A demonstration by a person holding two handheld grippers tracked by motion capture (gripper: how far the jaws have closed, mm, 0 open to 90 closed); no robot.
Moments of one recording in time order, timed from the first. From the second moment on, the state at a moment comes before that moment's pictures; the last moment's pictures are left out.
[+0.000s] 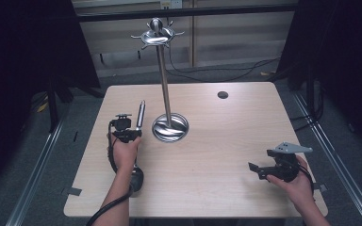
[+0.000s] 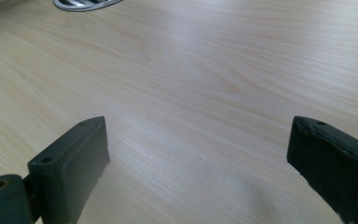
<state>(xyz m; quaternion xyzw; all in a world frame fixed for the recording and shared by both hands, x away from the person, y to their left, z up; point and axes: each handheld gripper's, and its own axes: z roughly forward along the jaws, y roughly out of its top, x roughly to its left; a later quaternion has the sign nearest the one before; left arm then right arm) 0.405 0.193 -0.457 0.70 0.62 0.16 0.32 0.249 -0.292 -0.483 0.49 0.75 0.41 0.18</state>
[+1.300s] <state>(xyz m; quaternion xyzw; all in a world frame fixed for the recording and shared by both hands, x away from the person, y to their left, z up) 0.360 0.202 -0.395 0.67 0.49 0.22 0.52 0.249 -0.289 -0.483 0.48 0.75 0.42 0.18</state>
